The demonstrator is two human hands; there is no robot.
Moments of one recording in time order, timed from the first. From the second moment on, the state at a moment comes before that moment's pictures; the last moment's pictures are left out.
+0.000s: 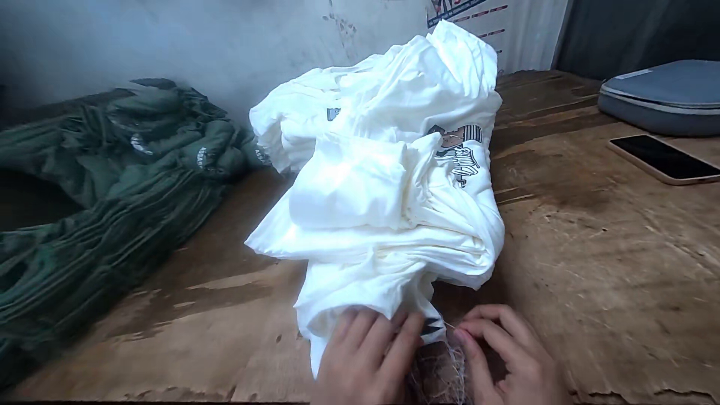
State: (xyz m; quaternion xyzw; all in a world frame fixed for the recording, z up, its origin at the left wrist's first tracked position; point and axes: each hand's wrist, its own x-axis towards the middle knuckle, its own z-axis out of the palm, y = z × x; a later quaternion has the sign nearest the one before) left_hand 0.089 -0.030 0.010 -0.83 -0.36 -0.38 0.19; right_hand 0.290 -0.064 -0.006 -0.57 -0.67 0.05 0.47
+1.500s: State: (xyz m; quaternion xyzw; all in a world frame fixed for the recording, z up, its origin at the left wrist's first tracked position) left_hand 0.039 -0.014 0.016 -0.82 -0.26 -0.49 -0.14; right_hand 0.258 -0.093 -0.004 -0.51 -0.72 0.04 0.47
